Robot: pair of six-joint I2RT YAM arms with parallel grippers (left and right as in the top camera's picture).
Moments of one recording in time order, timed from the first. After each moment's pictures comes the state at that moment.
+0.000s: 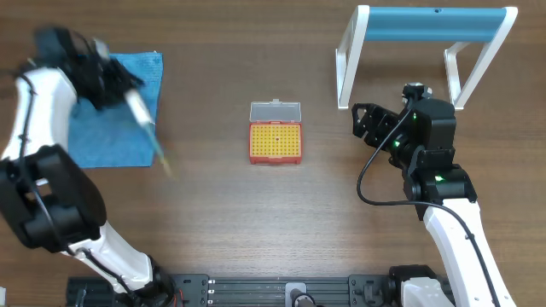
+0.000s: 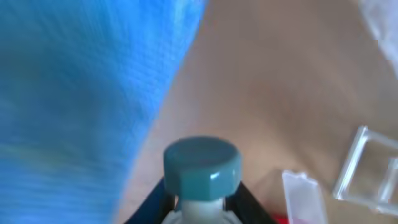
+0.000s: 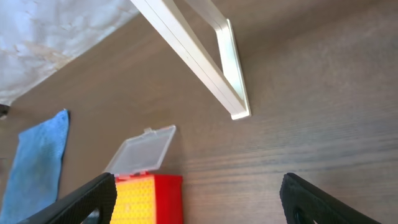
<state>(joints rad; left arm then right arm) 0.36 1.92 1.63 -0.91 0.46 -0.26 0.03 1.12 0.73 -0.28 -0.28 0.52</state>
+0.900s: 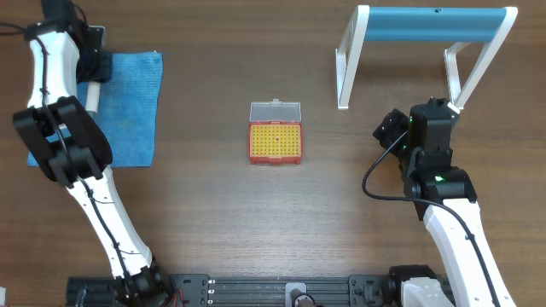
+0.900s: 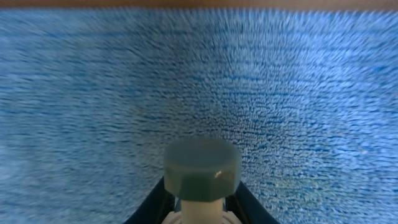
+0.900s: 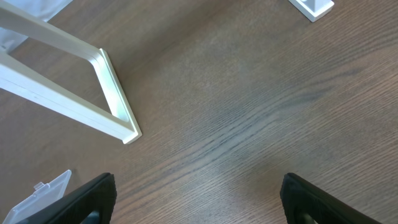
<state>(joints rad) 0.37 2.49 2.20 -1.03 -0.04 0.32 0.03 1.12 0.73 -0.42 0.13 0.63</state>
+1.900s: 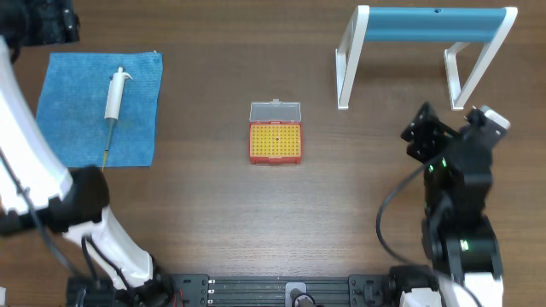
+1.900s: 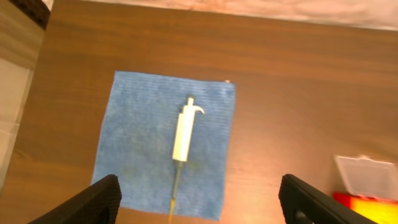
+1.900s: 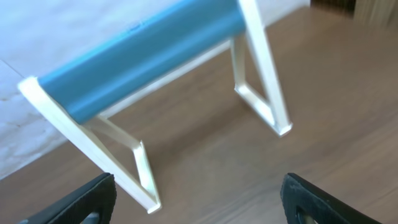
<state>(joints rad) 0.31 2.03 2.77 -1.69 0.10 0.13 0.02 0.71 0.73 -0.40 0.28 0.46</state>
